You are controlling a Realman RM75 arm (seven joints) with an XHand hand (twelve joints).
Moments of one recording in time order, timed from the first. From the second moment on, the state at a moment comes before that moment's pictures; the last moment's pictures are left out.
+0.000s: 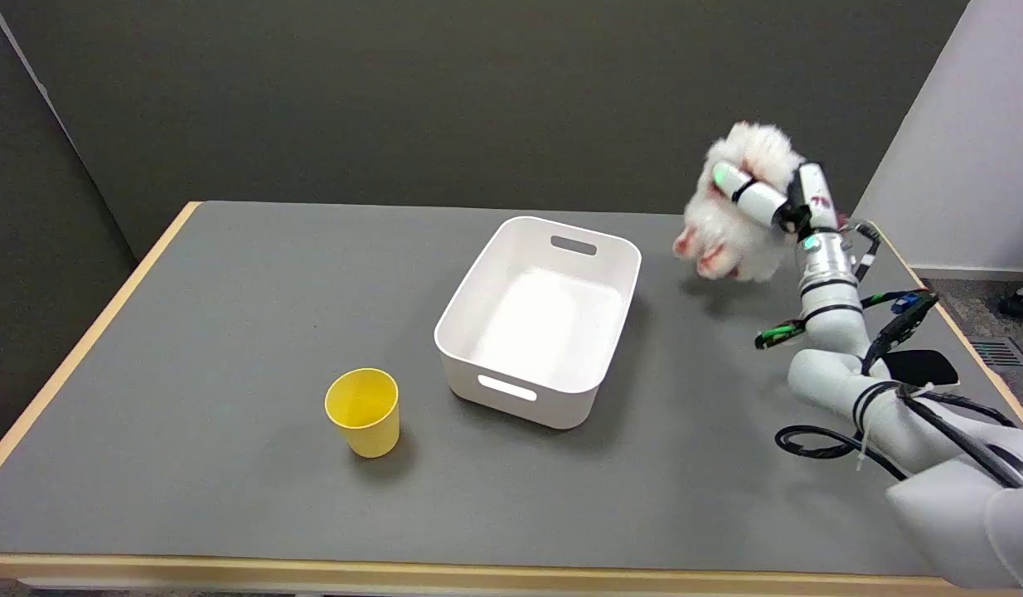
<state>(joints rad) 0.54 -1.05 -1.76 0.42 0.70 0.80 0.96</state>
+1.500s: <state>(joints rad) 0.25 -1.15 -2.12 1.23 0.83 0.88 0.67</state>
